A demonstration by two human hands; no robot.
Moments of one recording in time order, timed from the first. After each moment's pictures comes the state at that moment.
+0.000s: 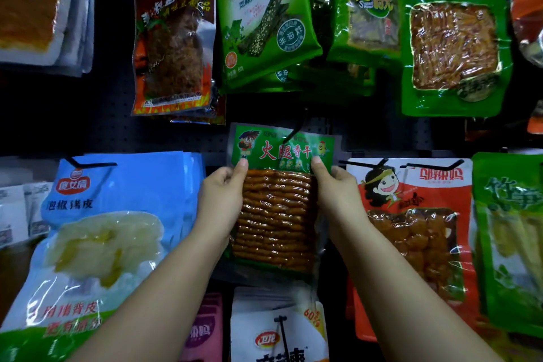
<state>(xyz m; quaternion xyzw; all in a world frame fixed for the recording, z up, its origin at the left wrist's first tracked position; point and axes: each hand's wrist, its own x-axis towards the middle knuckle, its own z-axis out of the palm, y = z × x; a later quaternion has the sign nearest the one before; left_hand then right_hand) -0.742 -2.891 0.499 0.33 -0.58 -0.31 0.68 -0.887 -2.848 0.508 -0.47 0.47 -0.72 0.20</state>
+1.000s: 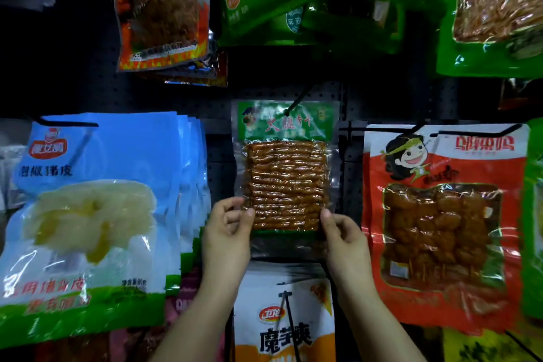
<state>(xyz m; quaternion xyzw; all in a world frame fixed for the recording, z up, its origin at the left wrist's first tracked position) -0.749 -2.912 0.394 0.33 -0.55 -0.31 0.70 -0.899 -2.874 0.384 -0.45 0.49 -0.72 0.18</state>
